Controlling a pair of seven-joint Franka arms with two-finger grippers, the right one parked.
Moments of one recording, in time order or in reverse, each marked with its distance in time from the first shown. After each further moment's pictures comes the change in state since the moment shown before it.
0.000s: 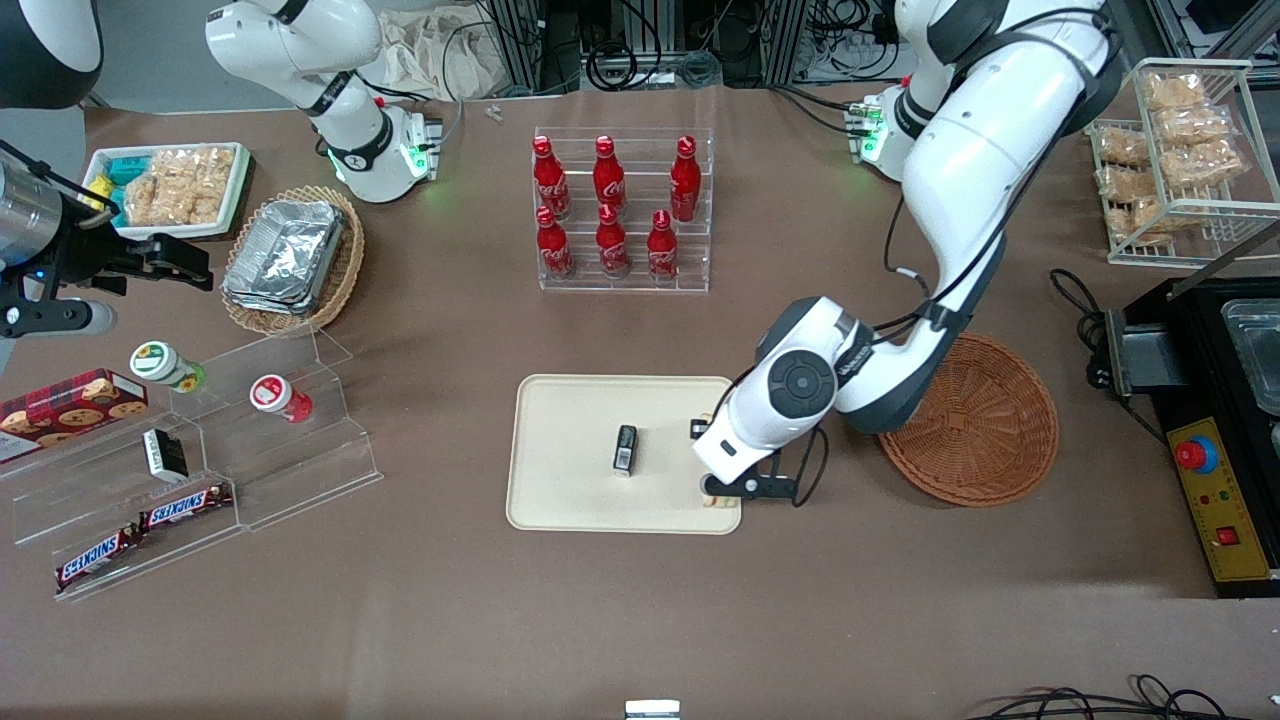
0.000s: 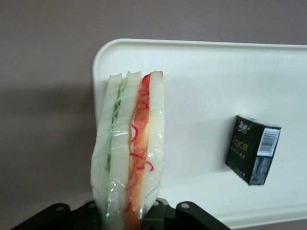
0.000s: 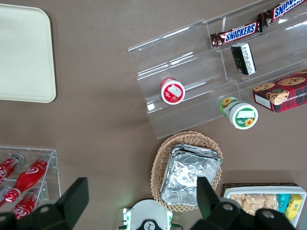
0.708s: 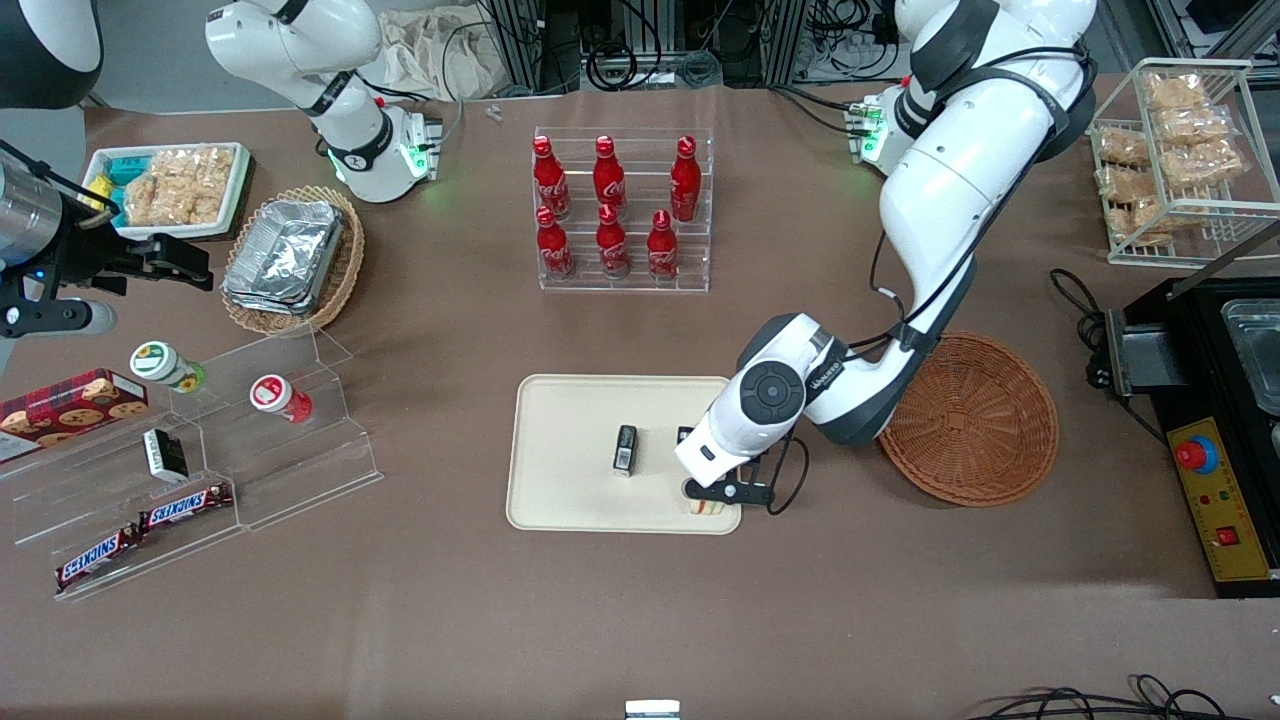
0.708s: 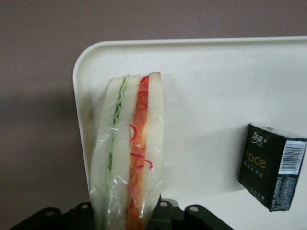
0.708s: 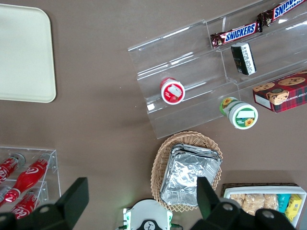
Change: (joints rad) arm -0.019 0.067 0.002 0.046 0.082 0.018 -0.002
